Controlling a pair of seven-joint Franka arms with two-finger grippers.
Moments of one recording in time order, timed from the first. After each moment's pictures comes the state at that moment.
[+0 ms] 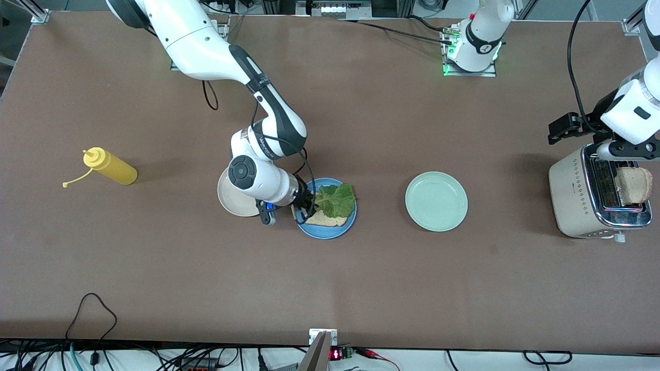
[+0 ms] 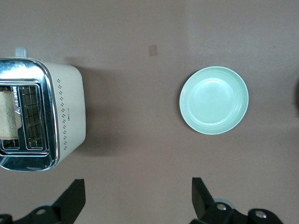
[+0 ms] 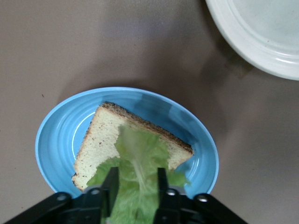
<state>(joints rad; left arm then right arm) 0.08 0.05 -0.10 -1.62 0.03 1.59 -0.03 0.59 0.83 -0.01 -1.39 0.46 2.31 1.47</state>
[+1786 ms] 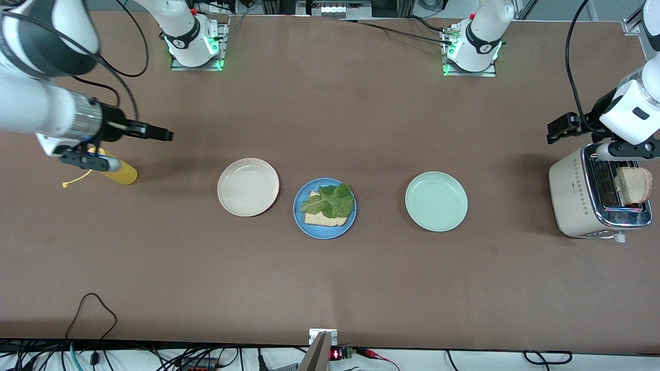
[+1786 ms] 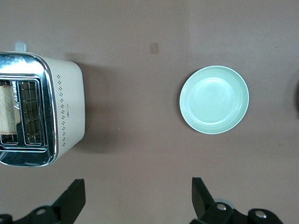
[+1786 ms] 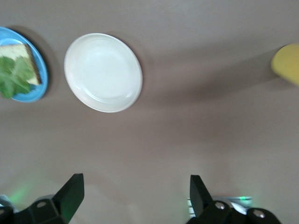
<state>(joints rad) 0.07 0.05 -0.10 -1.62 0.03 1.58 -0.06 0.09 0.09 -0.06 -1.76 0.23 1.56 0.16</state>
